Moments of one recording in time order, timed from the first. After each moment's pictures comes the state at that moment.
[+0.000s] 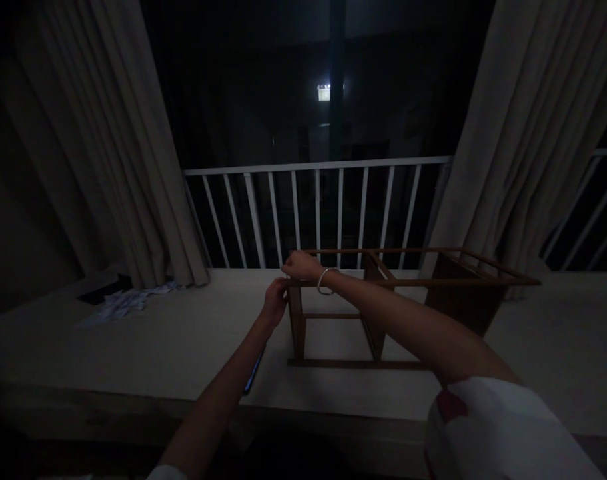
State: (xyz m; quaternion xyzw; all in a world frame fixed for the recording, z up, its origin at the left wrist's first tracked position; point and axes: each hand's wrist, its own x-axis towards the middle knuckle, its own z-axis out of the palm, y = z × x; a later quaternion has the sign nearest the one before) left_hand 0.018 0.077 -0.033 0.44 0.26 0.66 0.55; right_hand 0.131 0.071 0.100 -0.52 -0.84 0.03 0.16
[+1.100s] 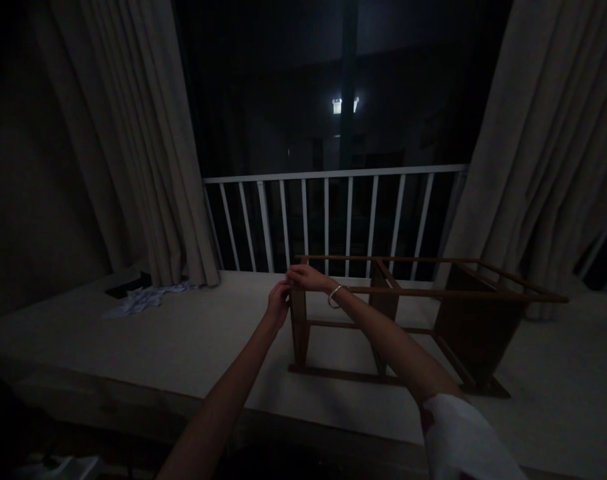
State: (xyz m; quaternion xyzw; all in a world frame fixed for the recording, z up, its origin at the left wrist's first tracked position) left_hand 0.026 0.071 -0.029 0.42 0.28 0.68 0.52; right_hand 0.151 0.090 0.056 -0.26 -0.86 0.32 0.29
